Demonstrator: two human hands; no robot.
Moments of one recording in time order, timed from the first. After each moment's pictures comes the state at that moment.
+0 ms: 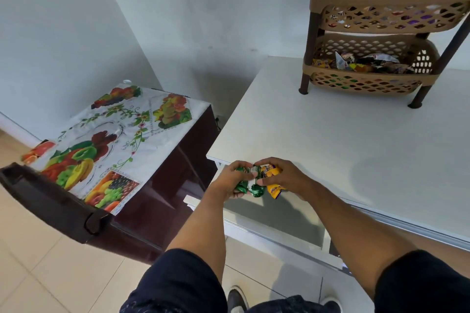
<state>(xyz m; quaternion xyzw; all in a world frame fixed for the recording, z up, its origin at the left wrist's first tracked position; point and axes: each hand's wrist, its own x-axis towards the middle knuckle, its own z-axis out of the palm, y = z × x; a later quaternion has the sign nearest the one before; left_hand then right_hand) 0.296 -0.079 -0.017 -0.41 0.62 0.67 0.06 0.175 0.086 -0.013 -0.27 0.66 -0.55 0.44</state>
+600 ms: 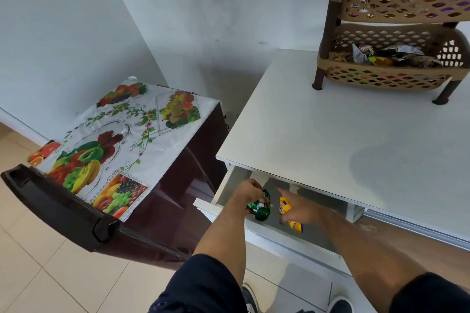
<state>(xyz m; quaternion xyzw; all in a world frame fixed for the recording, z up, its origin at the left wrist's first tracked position) 0.286 -0.075 -0.054 -0.48 0.69 0.51 0.18 0.192 0.090 -0.083 -0.33 0.79 -0.21 0.48</state>
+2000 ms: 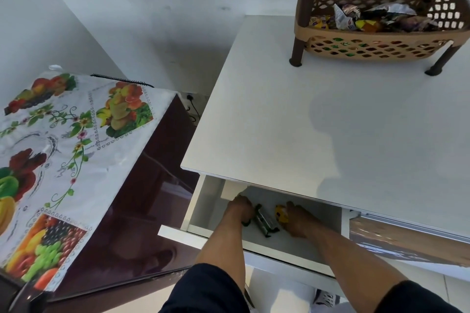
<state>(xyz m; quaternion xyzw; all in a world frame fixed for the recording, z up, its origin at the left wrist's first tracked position) 0.233 -0.084 -0.171 -0.35 0.81 0.30 0.36 0.164 0.099 -0.218 -0.22 0.86 -0.09 0.44</state>
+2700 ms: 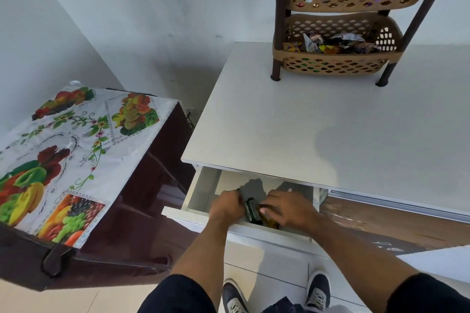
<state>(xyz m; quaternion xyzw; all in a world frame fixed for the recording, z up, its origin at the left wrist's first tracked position) 0.298 -0.048 -0.095 -0.25 0.93 0.21 0.17 0.200 0.148 -0.095 -0.50 0.83 -0.15 0.19</state>
